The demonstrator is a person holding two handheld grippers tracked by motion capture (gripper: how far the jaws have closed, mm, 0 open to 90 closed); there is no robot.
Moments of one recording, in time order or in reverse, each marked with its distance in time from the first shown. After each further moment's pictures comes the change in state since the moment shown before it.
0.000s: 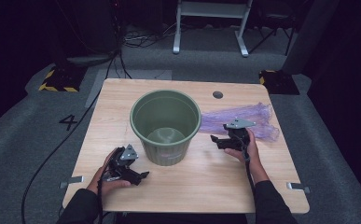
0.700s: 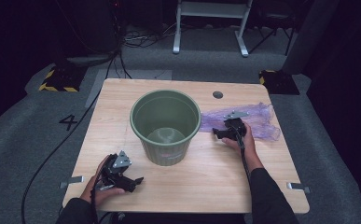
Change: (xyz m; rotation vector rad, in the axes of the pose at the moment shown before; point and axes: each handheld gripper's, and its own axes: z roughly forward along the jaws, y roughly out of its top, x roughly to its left) left arm -0.011 -0.021 -0.019 -0.001 0.036 -0.037; right arm -0.038 -0.005 0.050 0.135 -0.065 0.080
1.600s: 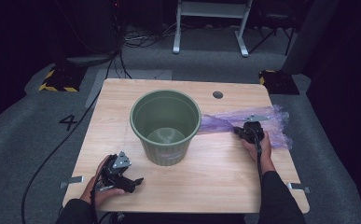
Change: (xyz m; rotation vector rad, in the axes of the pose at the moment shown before) left arm 0.000 0.000 0.000 0.003 -0.005 0.002; right arm -0.037 -0.032 -0.037 -0.009 -0.064 0.052
